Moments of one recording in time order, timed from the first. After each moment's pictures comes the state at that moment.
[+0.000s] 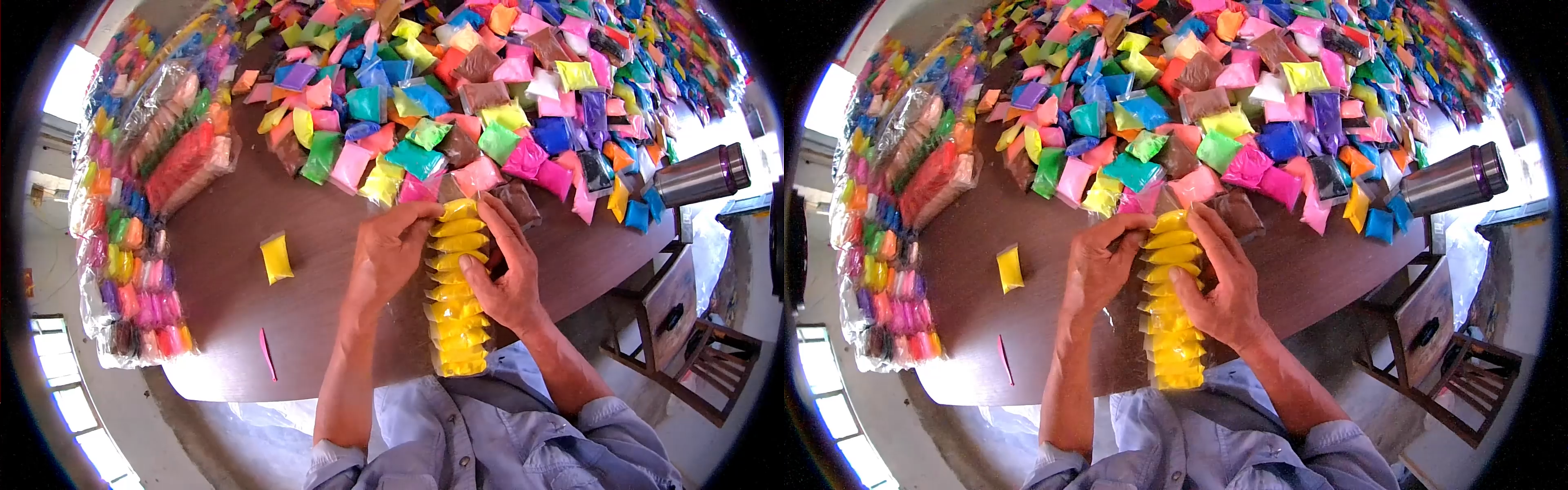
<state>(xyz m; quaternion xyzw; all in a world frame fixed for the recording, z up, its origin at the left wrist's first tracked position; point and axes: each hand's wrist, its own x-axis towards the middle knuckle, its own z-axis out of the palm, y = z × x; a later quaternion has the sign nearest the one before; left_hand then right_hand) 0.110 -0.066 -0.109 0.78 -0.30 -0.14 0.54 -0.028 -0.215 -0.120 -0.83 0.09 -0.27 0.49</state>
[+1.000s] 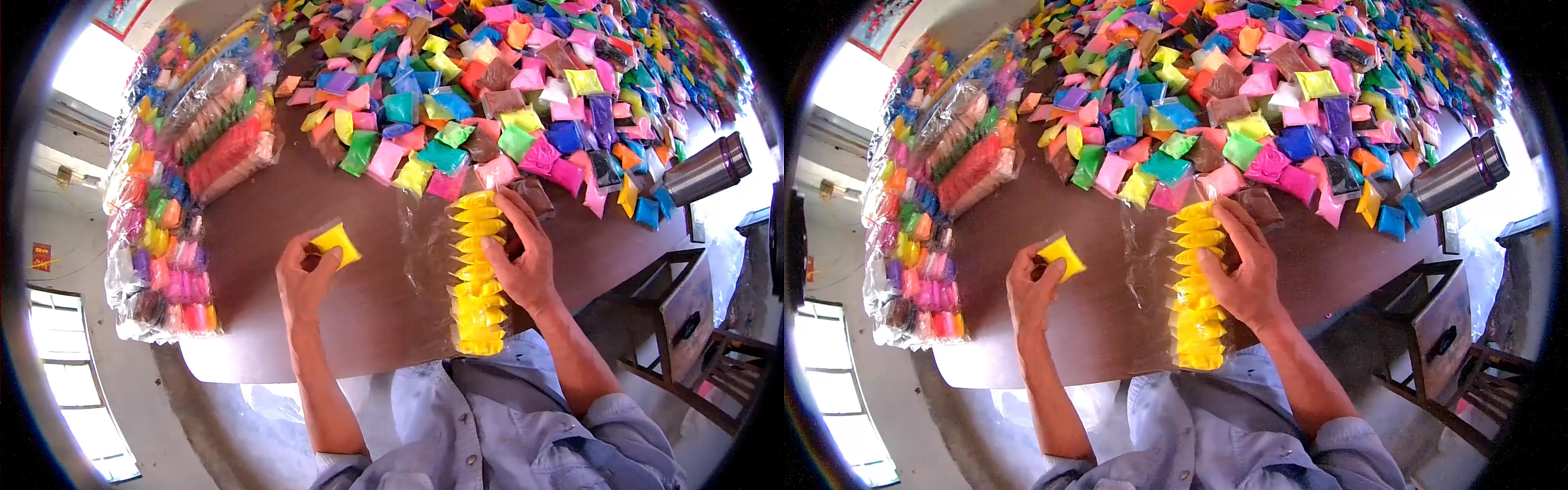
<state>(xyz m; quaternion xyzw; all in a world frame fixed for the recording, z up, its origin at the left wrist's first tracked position) 0.115 0.081 -0.075 0.87 -0.03 -0.06 0.50 -0.032 -0.210 -0.122 -0.81 0.10 -0.29 0.51</state>
